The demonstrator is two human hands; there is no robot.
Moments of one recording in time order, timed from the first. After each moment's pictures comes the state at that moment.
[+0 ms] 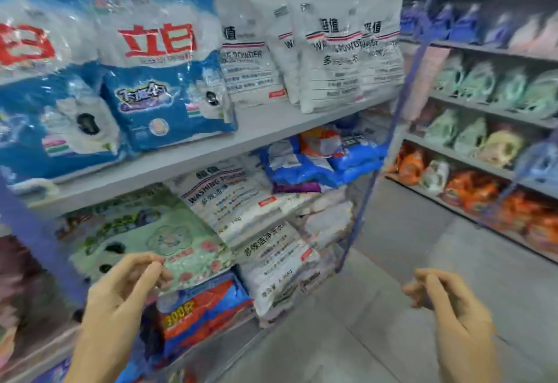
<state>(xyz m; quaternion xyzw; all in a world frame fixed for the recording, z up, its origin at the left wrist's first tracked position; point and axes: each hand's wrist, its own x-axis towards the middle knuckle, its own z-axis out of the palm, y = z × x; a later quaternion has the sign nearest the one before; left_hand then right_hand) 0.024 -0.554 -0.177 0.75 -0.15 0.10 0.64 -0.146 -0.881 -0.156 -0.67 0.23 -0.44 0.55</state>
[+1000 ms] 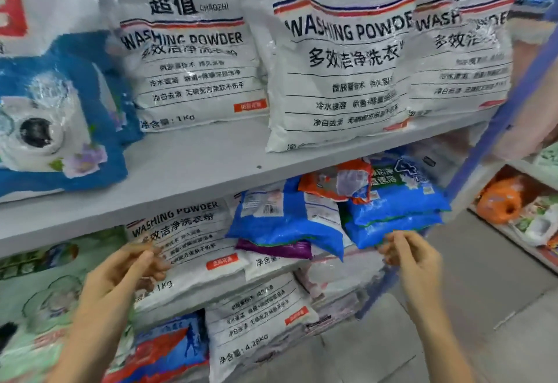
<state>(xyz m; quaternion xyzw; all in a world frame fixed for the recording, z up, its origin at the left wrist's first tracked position) 0.171 -0.786 -0.189 0.75 0.03 0.12 0.65 0.163 -1.166 -0.217 -0.73 0.16 -0.28 0.61</state>
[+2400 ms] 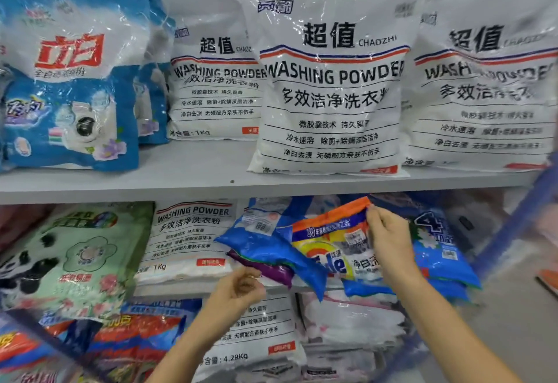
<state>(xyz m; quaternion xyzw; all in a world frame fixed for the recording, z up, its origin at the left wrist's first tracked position) 0.162 -0.975 -0.227 0.80 0.09 -0.07 0.59 0.267 -1.227 -0.166 -0.77 -0.07 -0.13 0.62</state>
